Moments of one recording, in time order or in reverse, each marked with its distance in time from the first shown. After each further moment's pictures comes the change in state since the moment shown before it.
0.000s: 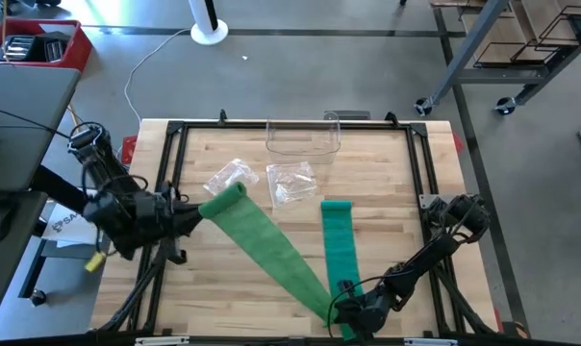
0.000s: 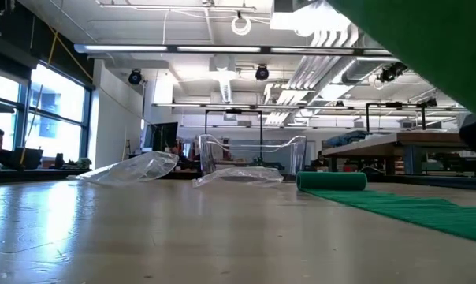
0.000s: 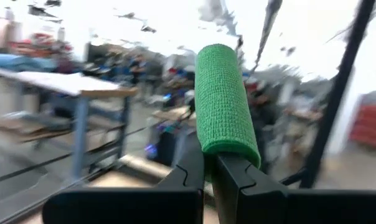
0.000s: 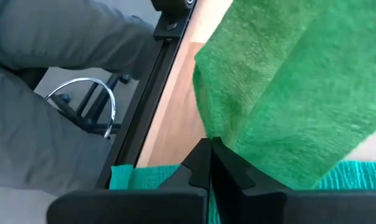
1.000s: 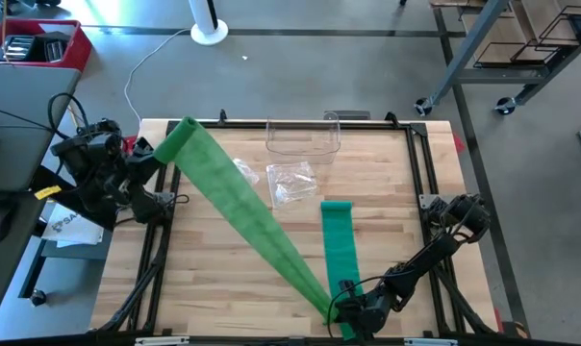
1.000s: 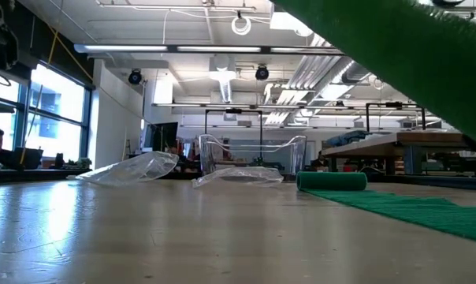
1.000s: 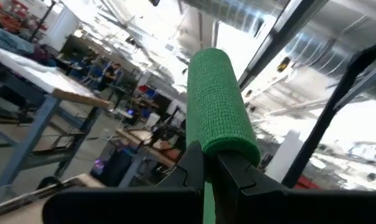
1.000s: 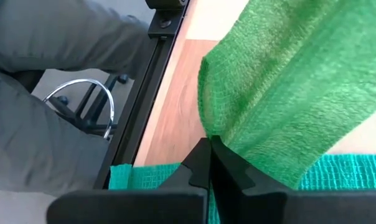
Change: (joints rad) left arm -0.080 -0.387 0.000 -0.028 0.031 0.035; right arm 0.003 -0.001 0.003 -0.033 0.010 0.031
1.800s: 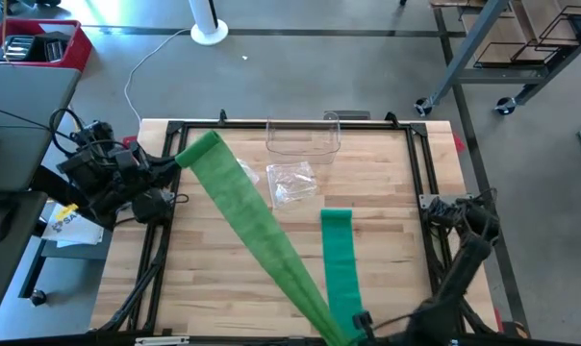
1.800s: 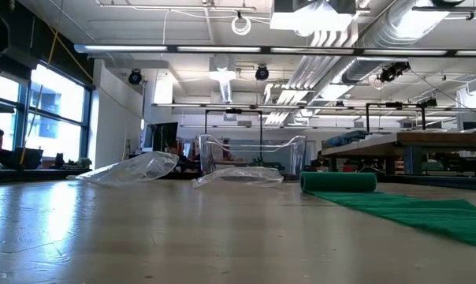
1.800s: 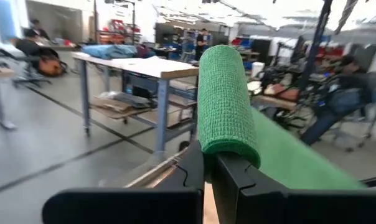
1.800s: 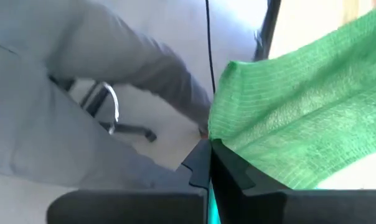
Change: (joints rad) left arm 0.094 0.095 0.000 -0.094 -0.364 0.303; right arm 0.193 0.003 0.779 -0.851 0.208 -0.019
